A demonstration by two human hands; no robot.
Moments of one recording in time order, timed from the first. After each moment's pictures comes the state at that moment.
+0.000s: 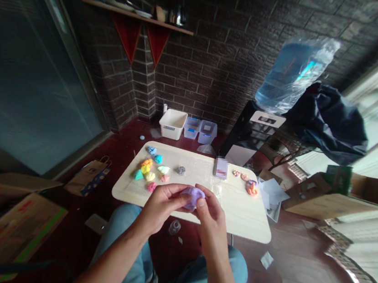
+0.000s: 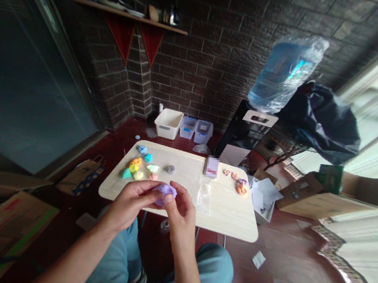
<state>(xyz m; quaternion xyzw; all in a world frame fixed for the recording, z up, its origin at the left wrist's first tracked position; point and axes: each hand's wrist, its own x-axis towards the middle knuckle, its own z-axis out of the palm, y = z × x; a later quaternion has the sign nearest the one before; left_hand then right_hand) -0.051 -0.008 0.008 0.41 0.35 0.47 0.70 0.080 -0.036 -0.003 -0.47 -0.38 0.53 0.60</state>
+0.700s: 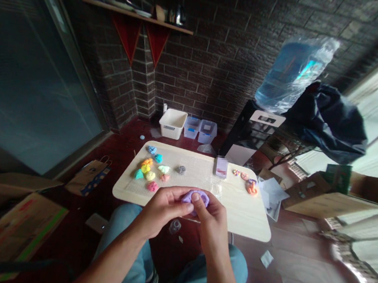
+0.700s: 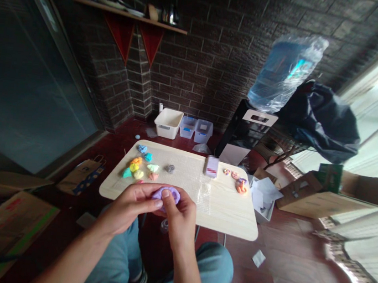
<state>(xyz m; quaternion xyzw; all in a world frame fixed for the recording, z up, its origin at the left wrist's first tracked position) -0.055 -0.016 0.016 0.44 0.28 0.43 0.74 0.079 -0.035 0.007 -0.46 -0.38 0.55 0.58</state>
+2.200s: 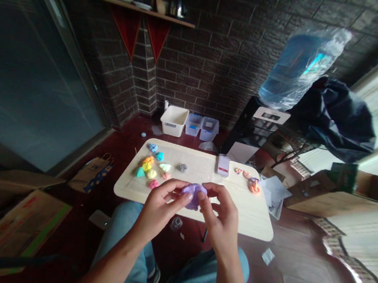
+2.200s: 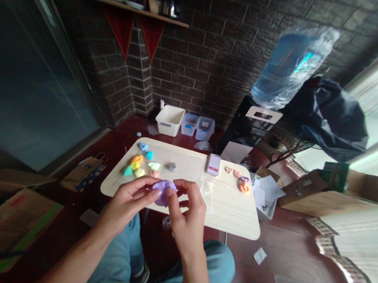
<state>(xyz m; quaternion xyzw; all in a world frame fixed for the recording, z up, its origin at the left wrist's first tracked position) -0.057 -0.012 0.006 0.50 0.41 0.49 0.58 0.095 -0.032 0.017 -0.53 -0.55 0.35 0.54</state>
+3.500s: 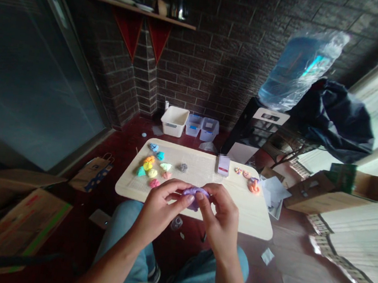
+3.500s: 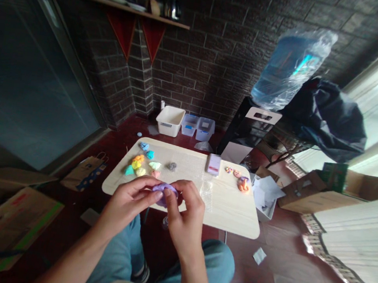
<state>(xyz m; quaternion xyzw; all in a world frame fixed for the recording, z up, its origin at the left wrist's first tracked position) -0.060 -0.022 0.017 0.53 0.40 0.50 0.55 0.088 -0.037 0.027 -0.49 -0.62 0.28 0.55</state>
